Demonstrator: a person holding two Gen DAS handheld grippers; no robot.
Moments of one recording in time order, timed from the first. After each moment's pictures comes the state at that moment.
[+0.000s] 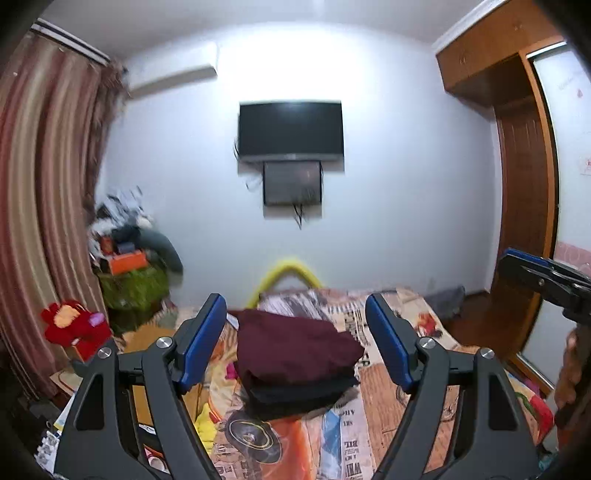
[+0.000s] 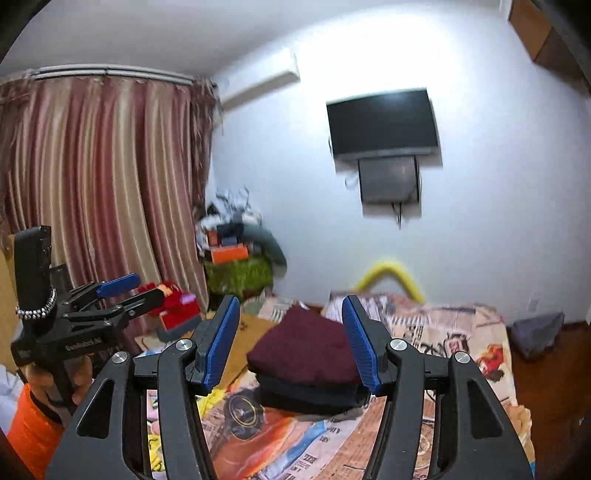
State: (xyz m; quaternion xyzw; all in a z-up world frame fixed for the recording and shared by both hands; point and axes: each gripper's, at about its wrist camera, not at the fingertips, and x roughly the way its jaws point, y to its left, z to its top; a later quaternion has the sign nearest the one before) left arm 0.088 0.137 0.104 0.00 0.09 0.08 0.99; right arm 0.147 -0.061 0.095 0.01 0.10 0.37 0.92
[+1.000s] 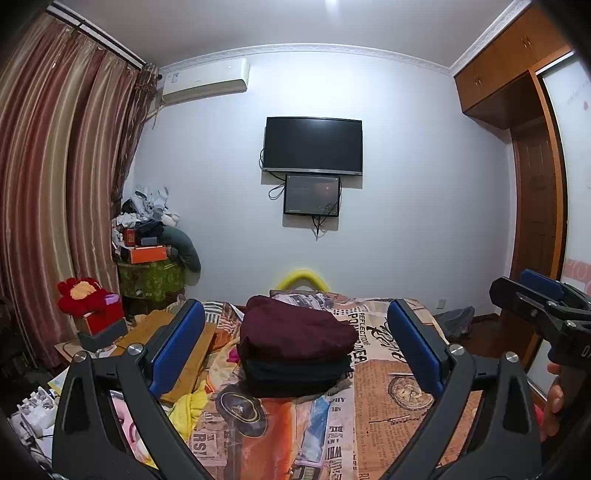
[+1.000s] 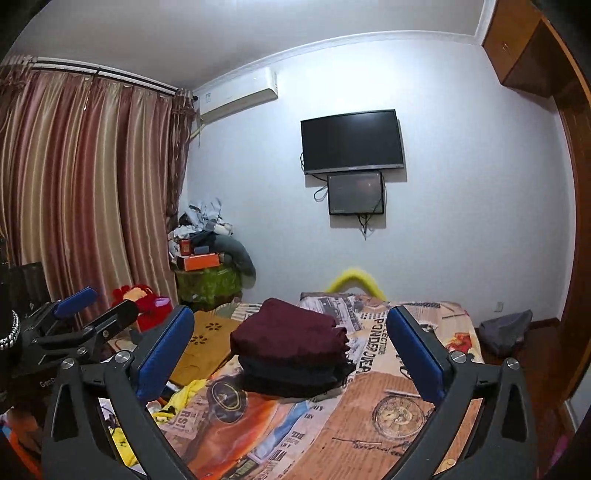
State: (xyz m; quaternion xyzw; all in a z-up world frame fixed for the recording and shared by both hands) left arm 0.025 0.100 0.046 -0.03 0.06 0.12 0.99; right arm 0.101 -0.076 0.051 0.00 0.08 0.30 0.95
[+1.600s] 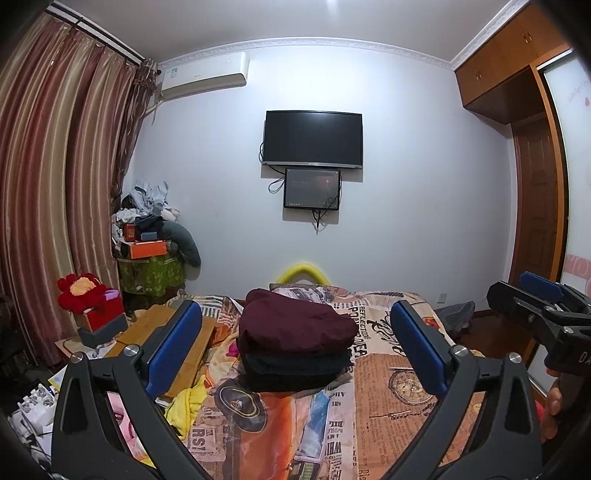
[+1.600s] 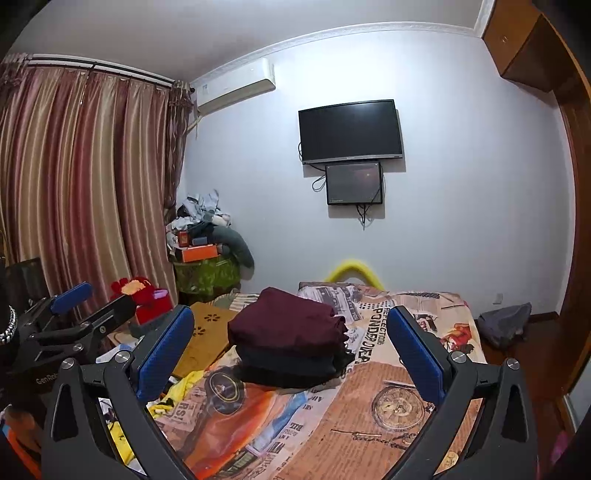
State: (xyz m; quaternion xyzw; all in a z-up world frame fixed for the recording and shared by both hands) left arm 0.030 0.097 0.040 -0.03 0.07 0.12 0.99; right arm 0.095 -0.081 0.054 0.00 0.10 0.30 0.95
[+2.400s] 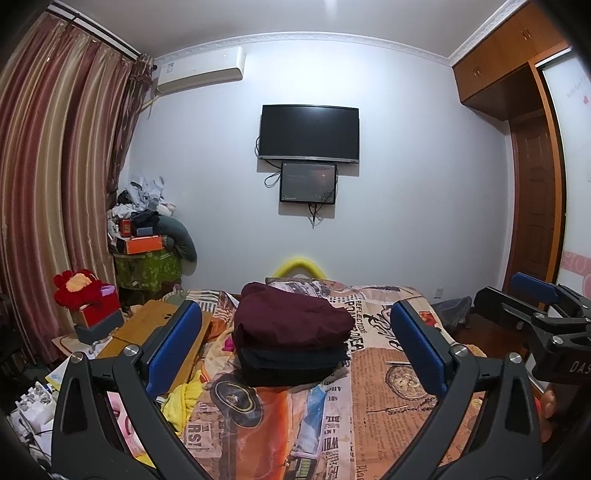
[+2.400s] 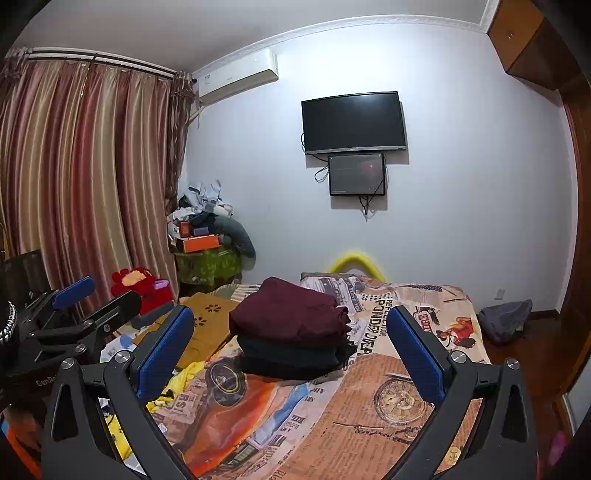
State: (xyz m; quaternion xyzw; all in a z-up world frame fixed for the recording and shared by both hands) left arm 0.034 0.099 0.035 -0.03 0.08 0.11 0.99; right arm 0.094 -0.076 0.053 -0.01 0.11 0.30 0.95
